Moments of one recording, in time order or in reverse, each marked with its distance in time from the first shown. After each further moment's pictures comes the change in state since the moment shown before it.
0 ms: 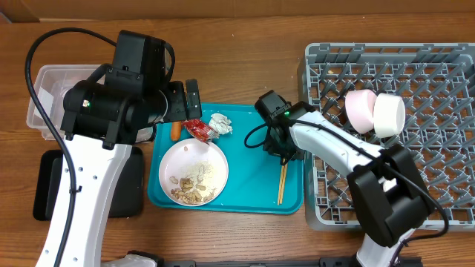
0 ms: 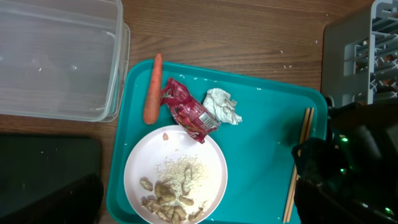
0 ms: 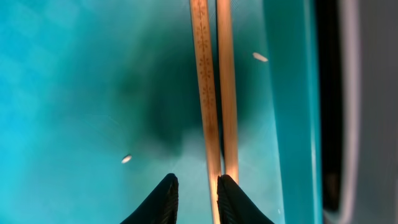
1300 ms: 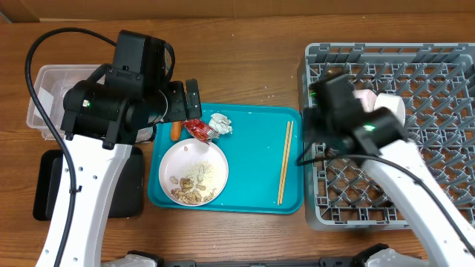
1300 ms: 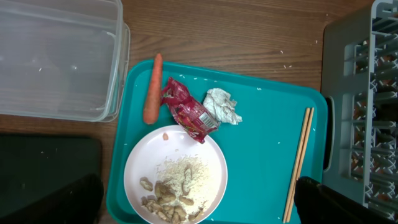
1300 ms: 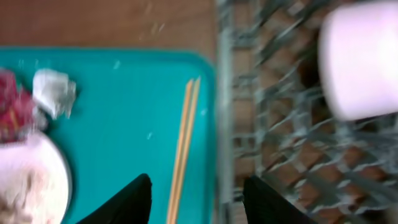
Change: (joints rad) left arm 0.000 0.000 0.000 0.000 0.000 0.000; right arm -0.102 -0.504 0.057 -0.179 0.061 -0.376
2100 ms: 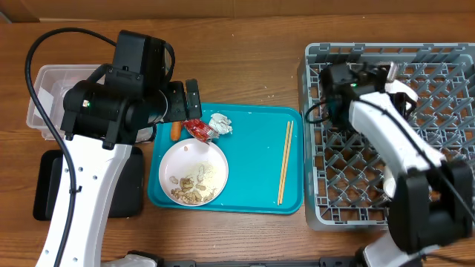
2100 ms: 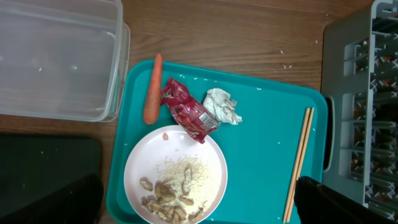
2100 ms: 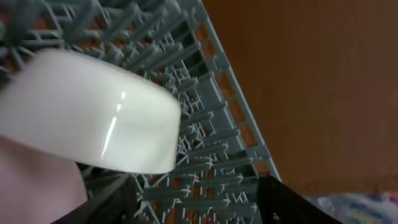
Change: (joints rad) left arm 0.000 0.000 0.000 0.000 0.000 0.000; right arm -0.242 0.376 -0.006 0.022 1.032 0.035
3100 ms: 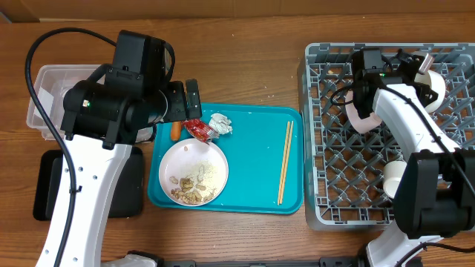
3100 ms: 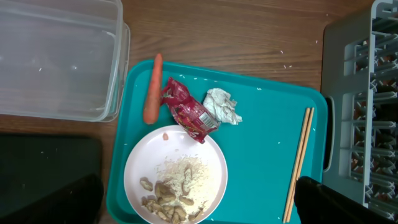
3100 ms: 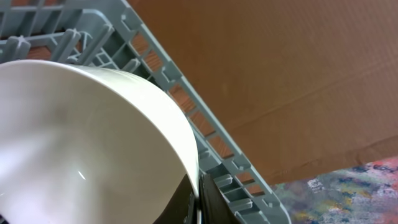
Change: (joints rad) left arm 0.000 0.000 0.000 0.000 0.000 0.000; right arm -0.181 0.066 0.050 0.164 0.109 -0.019
